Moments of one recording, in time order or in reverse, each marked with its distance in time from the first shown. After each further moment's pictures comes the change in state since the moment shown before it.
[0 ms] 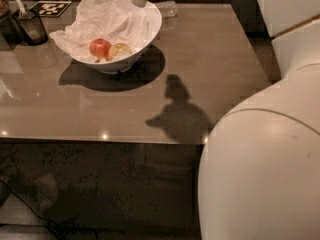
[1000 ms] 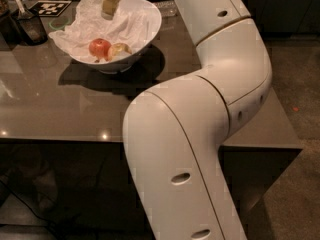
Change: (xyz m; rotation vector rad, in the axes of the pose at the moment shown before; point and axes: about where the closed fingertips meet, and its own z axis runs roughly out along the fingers) arm -0.065 -0.030 0.118 -0.022 -0.082 -0.062
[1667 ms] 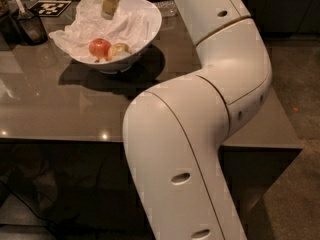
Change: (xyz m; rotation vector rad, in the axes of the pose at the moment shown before) arm 0.000 0.000 0.000 0.000 0.000 0.000
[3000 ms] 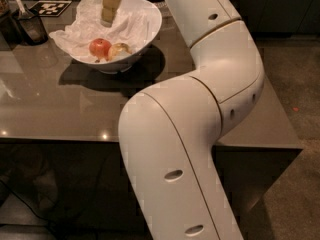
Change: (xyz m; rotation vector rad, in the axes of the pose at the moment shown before) arm 0.002 0.004 0.025 -0.023 0.030 -0.019
